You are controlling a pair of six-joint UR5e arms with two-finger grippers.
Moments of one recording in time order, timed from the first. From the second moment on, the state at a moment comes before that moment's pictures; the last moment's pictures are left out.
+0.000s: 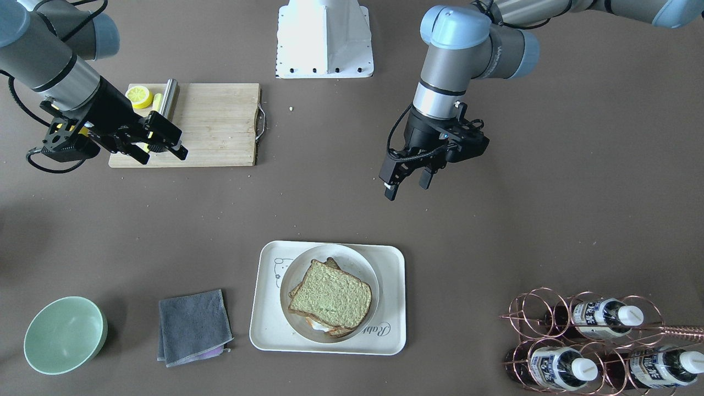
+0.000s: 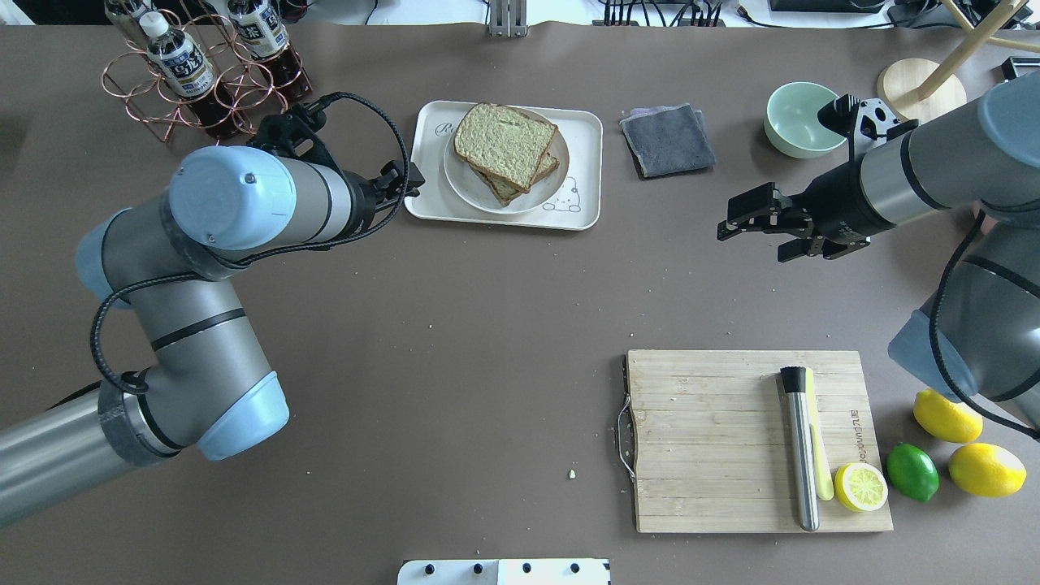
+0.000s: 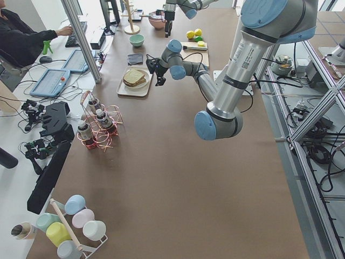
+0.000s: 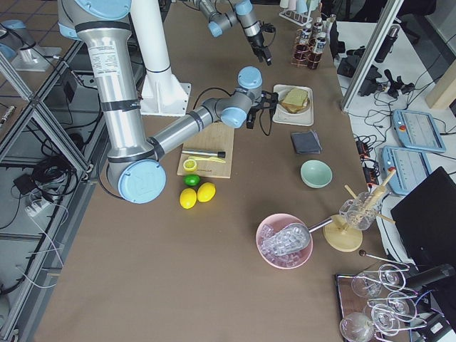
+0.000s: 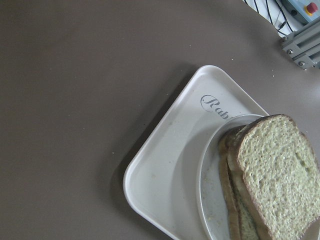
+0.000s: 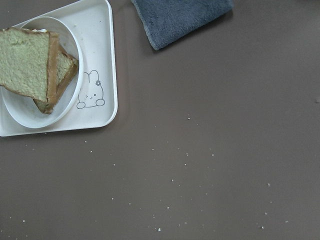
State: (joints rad) left arm -0.62 -2.08 -1.85 -1.83 -1.61 -1.69; right arm 0.90 -1.38 1.90 -1.12 2.24 1.22
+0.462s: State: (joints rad) left arm -0.65 -1.94 -2.05 -1.62 -1.62 -1.40; right arm 1.05 -1.41 1.91 -1.41 2.22 0.79
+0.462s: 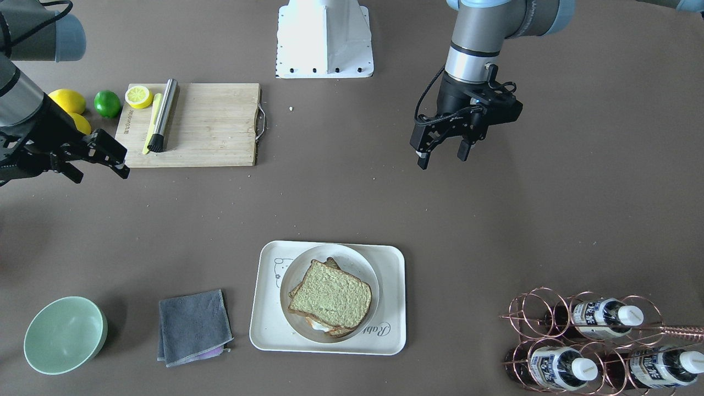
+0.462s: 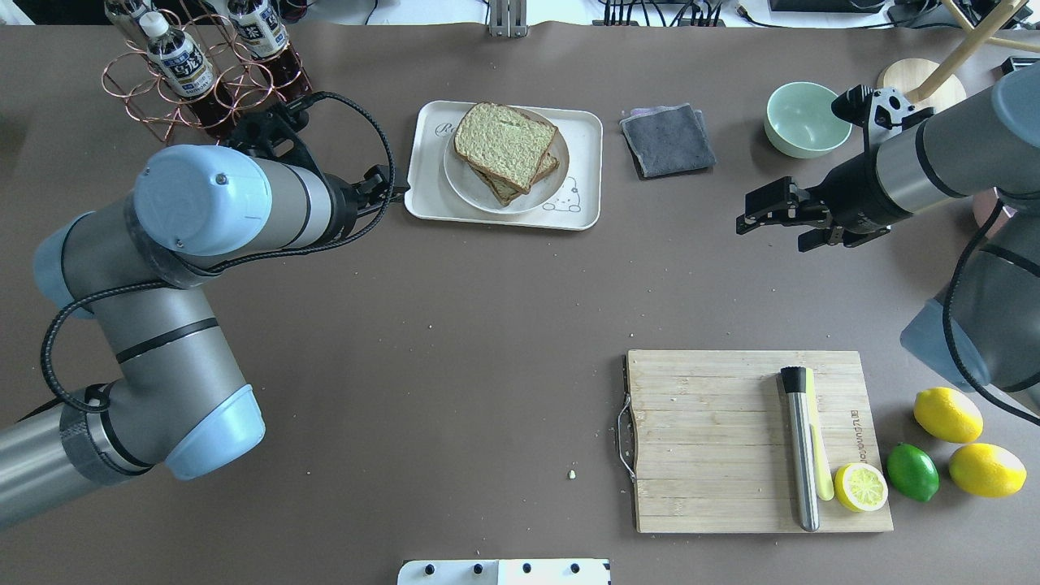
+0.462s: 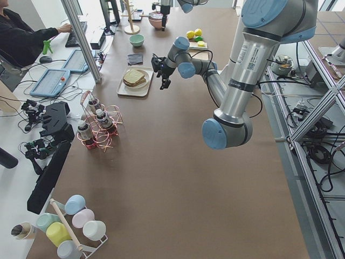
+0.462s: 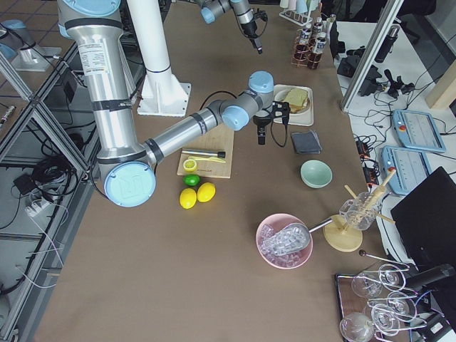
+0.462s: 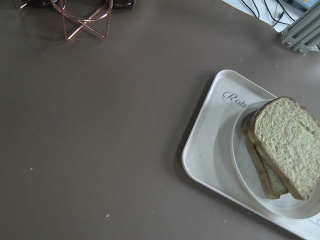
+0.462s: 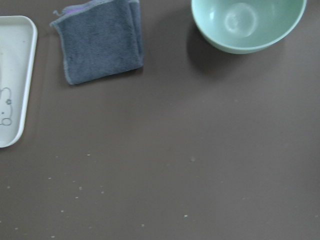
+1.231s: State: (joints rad) left arm -1.23 -1.79 -2.07 -1.38 -2.07 -0.55; right arm 1.35 -1.56 1.84 -1.57 2.27 0.16
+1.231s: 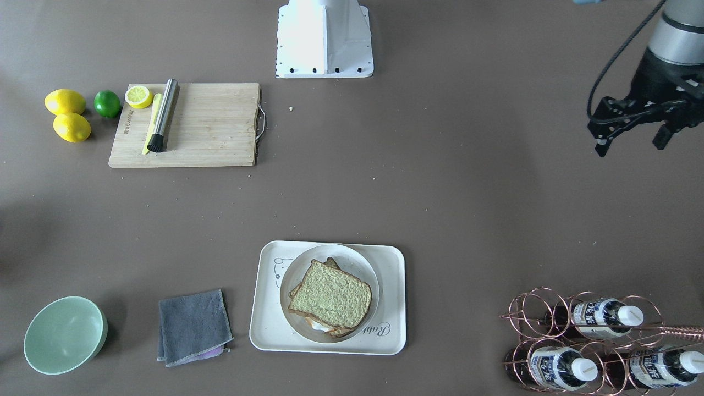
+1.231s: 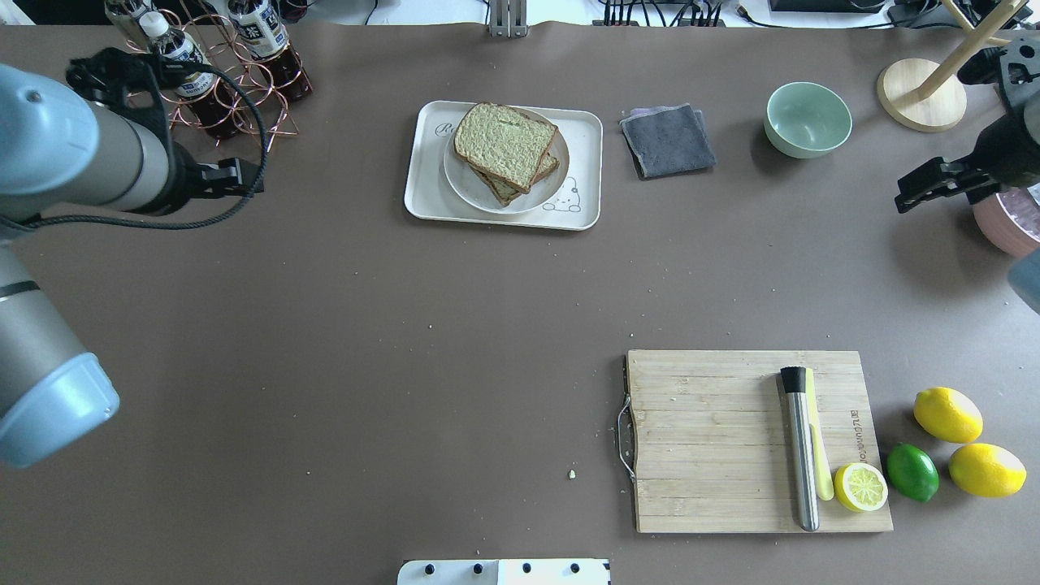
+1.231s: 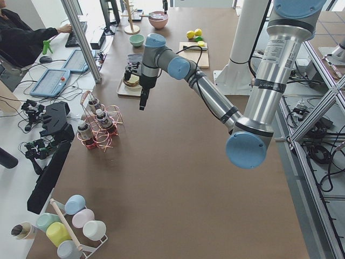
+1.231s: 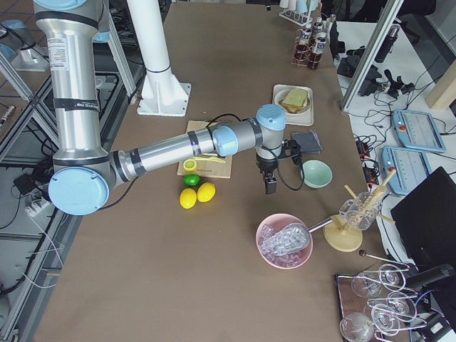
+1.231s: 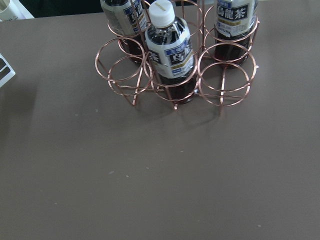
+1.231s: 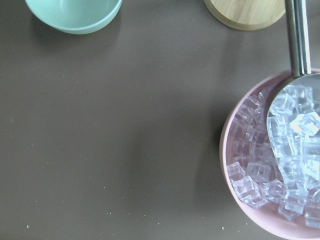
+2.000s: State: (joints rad) left arm -1.51 -1.56 -1.79 -1.74 -2.46 -0.26; right arm 1.50 -1.65 1.81 -1.56 2.37 0.06
